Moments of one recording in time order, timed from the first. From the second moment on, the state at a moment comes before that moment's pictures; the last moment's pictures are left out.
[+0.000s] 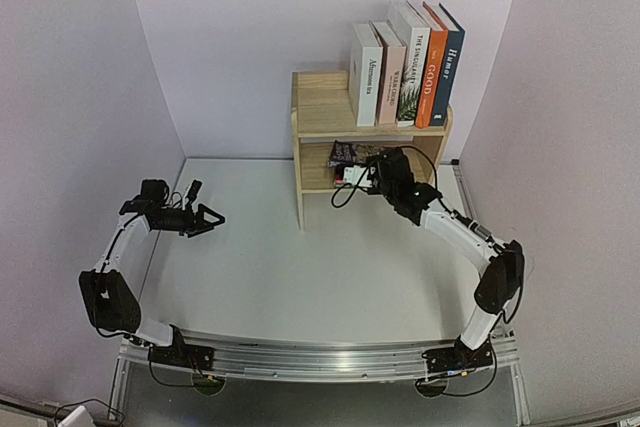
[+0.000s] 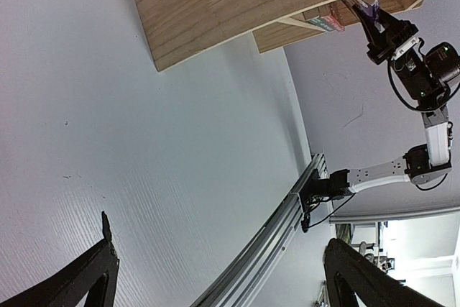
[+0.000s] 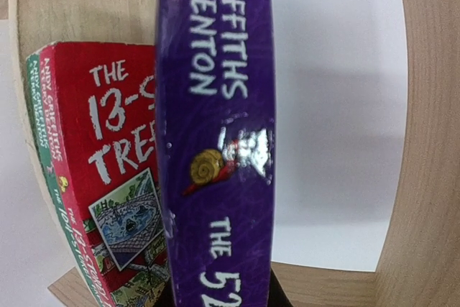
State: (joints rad) left arm 0.04 1.44 1.20 -0.87 1.04 -0.02; right arm 0.62 1.78 1.65 -0.26 0.36 -1.25
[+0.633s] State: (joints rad) left arm 0.04 1.44 1.20 -0.89 1.03 0.00; right arm 0.58 1.80 1.78 -0.56 0.23 -1.23
